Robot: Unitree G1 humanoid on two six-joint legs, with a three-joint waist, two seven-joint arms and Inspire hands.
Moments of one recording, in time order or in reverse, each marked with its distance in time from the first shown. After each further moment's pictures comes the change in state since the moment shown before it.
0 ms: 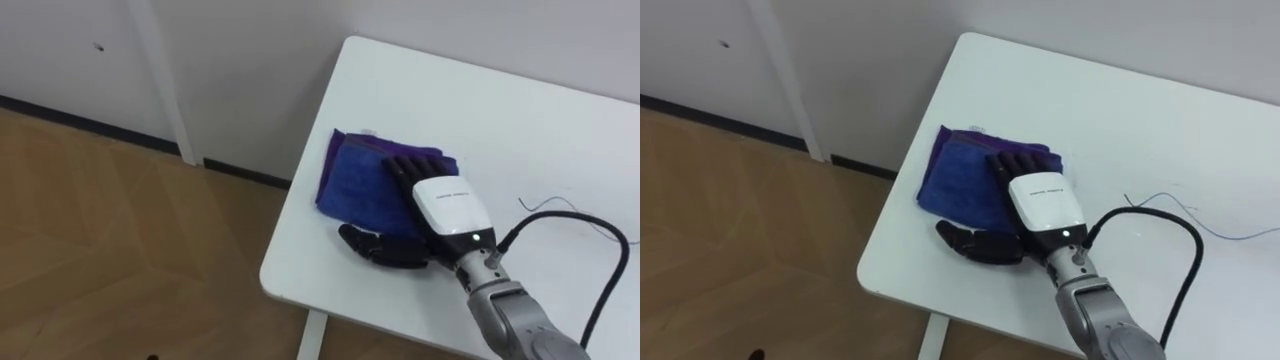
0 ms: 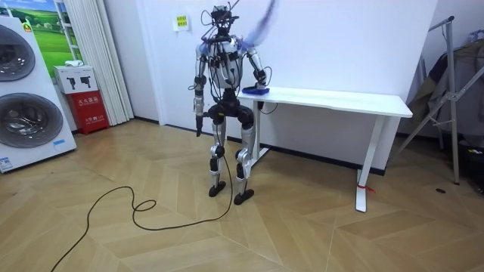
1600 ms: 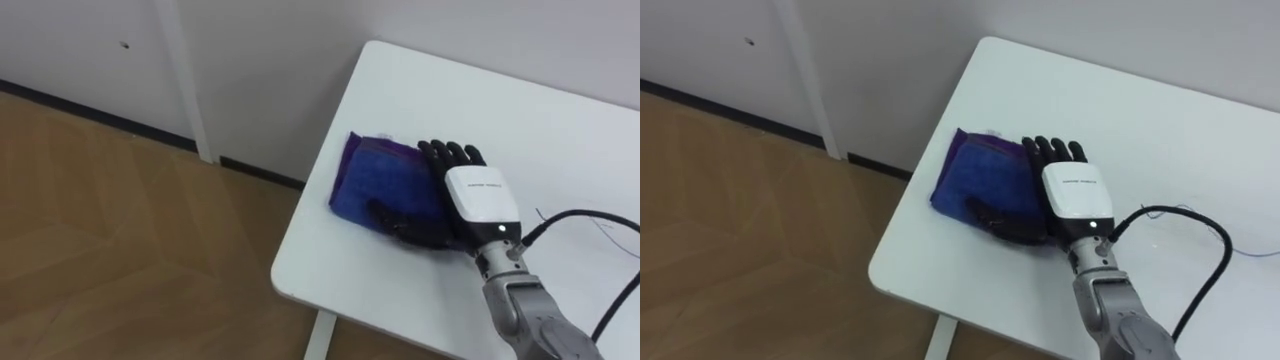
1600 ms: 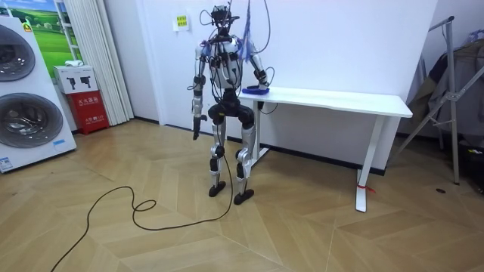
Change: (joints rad) left arm 0.054 -0.006 -0.002 -0.002 0.078 0.044 0.011; right arm -0.080 0.009 -0.058 0.184 0.094 0.014 -0.100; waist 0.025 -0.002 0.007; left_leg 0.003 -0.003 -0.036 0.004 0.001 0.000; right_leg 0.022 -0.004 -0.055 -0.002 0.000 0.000
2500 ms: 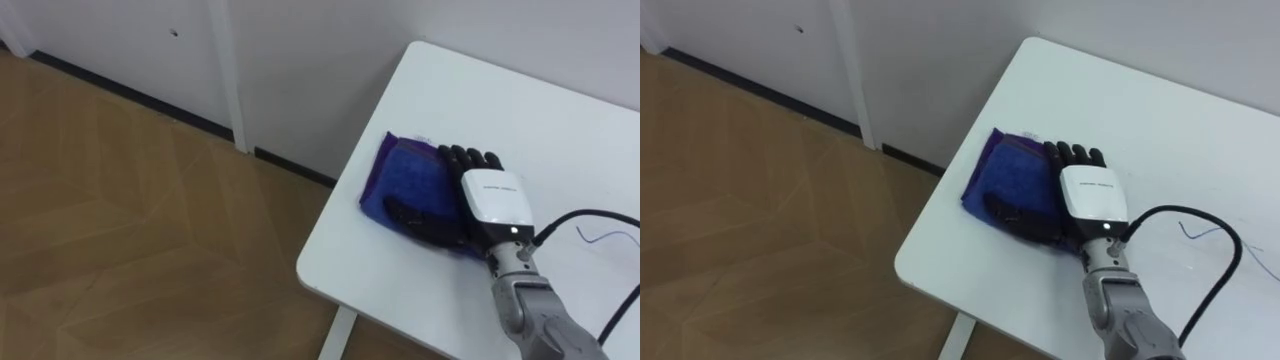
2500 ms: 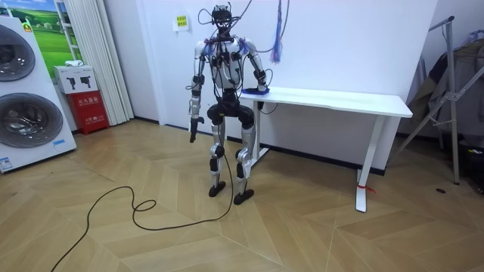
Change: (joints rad) left arm 0.014 0.002 -0.002 -0.014 0.068 0.048 -0.039; right arm -0.040 0.000 -0.015 0.119 0.007 0.055 0.000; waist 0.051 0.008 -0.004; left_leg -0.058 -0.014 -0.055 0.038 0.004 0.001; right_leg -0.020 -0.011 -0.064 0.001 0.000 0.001
